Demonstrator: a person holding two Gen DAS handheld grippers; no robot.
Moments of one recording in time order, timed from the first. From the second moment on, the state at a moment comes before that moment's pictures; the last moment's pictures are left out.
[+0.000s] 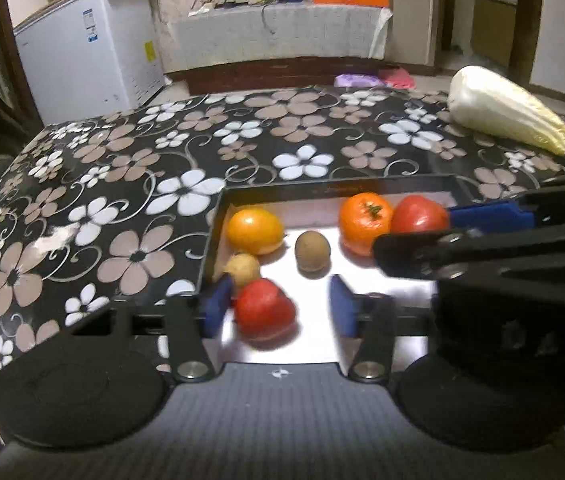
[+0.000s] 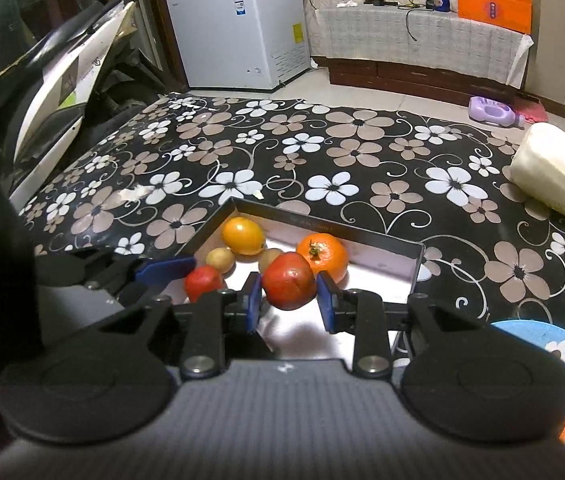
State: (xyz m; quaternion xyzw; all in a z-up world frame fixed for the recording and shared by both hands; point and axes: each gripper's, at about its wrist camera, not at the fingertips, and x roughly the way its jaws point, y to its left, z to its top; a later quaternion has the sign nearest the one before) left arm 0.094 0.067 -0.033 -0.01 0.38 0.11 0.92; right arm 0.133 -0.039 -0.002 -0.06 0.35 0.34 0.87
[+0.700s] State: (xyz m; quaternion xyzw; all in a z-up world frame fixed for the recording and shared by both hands) left arm 0.061 0.057 -0.012 -0.03 0.38 0.05 0.92; right arm 0.124 -0.050 0.006 -0.05 0.35 0.35 0.87
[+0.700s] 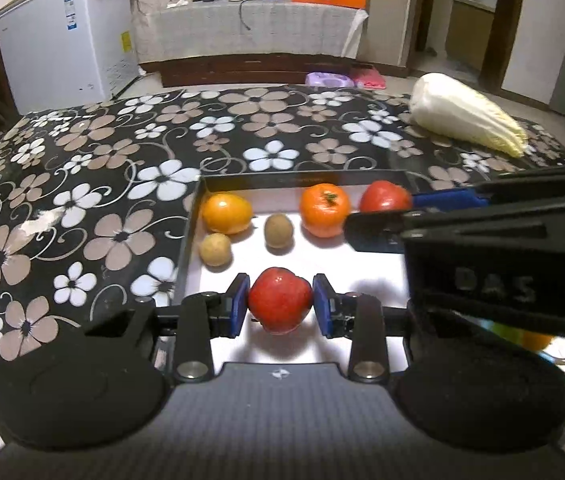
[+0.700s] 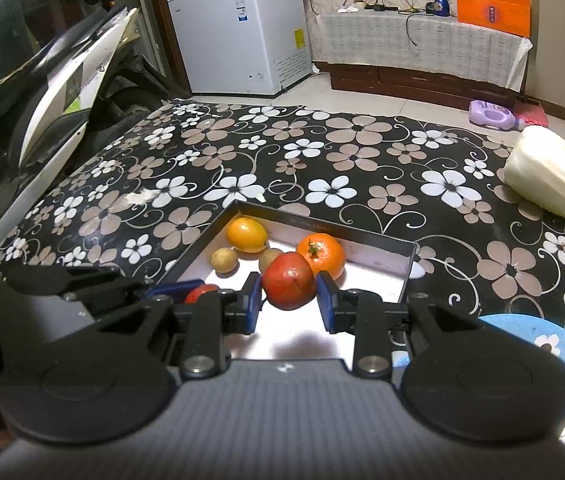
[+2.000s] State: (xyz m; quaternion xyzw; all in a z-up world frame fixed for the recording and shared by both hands) left arm 0.016 0.017 0.010 -0.02 0.37 0.08 0.93; right arm 0.100 -0.084 0.024 -0.04 0.33 0.35 0.88
